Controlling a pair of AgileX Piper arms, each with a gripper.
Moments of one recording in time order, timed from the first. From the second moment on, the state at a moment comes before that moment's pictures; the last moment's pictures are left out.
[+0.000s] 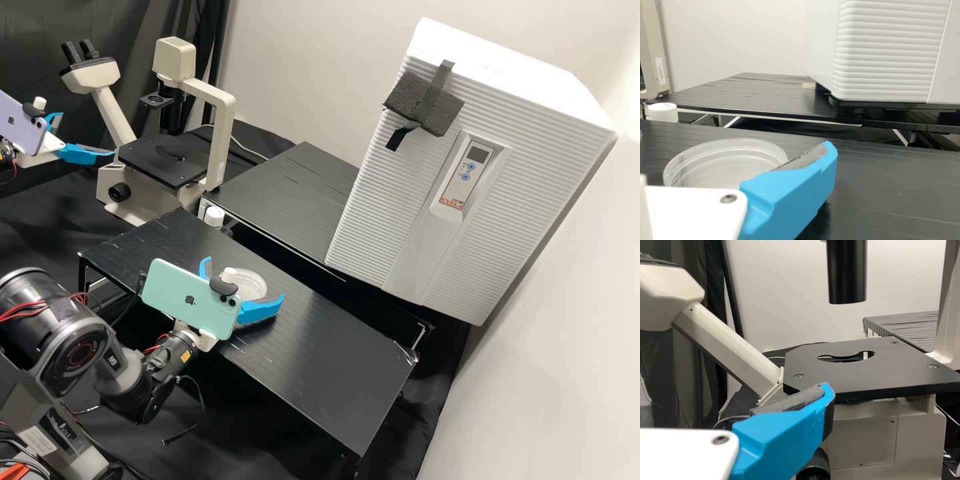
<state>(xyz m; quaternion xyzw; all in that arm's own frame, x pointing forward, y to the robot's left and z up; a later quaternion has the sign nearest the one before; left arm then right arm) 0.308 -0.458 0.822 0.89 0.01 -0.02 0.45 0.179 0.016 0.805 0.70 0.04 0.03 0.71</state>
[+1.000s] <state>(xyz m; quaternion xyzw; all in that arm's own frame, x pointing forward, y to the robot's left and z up) 0.308 -0.458 0.822 0.89 0.01 -0.02 0.45 0.180 0.015 0.804 0.71 0.04 0.02 0.71</state>
